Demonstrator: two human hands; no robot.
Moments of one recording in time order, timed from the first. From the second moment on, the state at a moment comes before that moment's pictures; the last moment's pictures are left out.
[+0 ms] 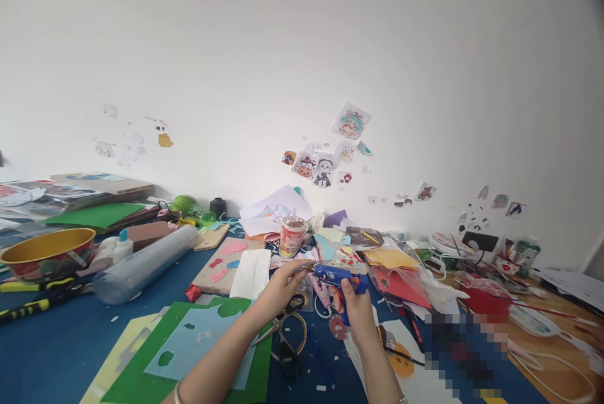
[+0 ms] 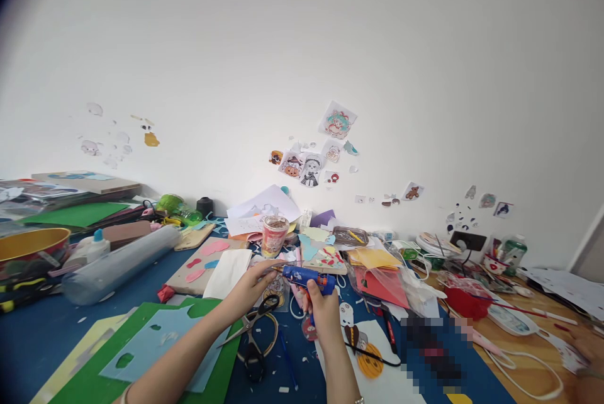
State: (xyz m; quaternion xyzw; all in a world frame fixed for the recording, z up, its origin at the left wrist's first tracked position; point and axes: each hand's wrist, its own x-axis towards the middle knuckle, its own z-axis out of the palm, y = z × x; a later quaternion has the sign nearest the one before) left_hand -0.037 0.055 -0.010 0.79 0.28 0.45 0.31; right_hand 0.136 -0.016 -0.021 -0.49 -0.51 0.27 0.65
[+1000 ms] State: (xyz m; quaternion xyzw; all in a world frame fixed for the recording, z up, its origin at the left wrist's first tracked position) left_hand -0.036 0.053 -0.007 0.79 0.28 0.45 0.31; right_hand 0.134 -0.019 -0.017 -0.52 -0.48 0.23 0.67
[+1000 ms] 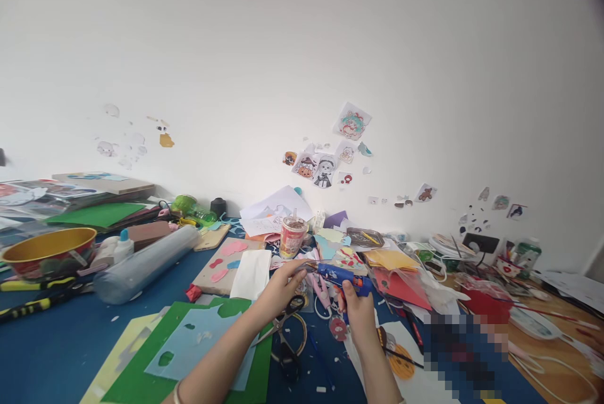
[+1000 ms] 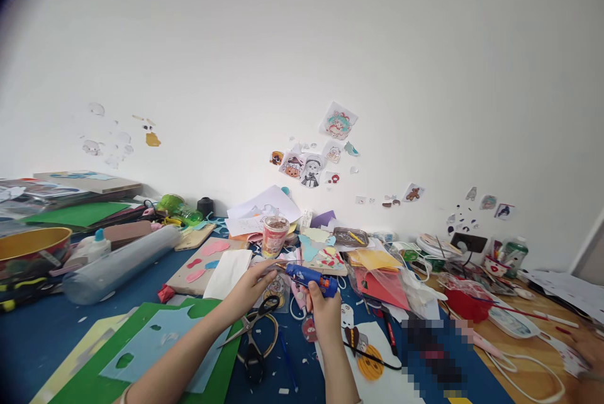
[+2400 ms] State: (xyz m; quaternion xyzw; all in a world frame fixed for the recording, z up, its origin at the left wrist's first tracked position) left_hand -0.038 0.054 -0.005 0.78 0.28 0.46 0.32; right_hand 0.137 -0.019 -0.012 -0.56 -0.43 0.19 0.68
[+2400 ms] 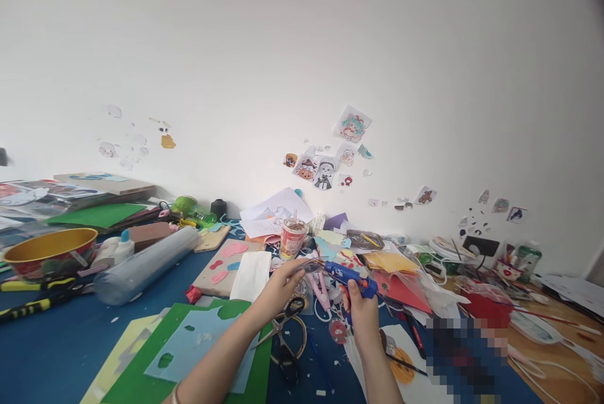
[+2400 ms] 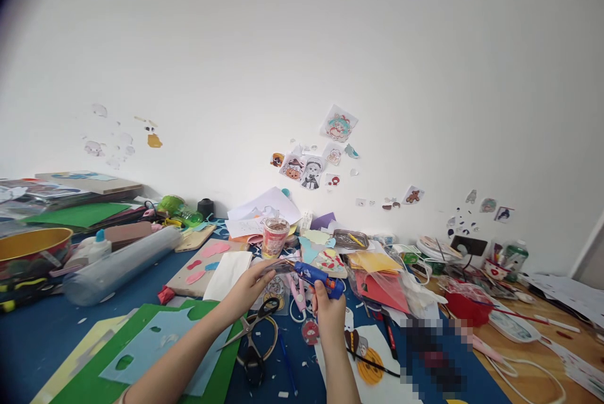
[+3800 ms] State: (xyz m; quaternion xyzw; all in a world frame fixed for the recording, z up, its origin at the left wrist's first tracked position) left_hand -0.040 0.054 -0.004 0.78 0.29 0.45 0.32; right_hand 0.147 -0.014 -0.017 -0.56 -0.39 0.17 0.71
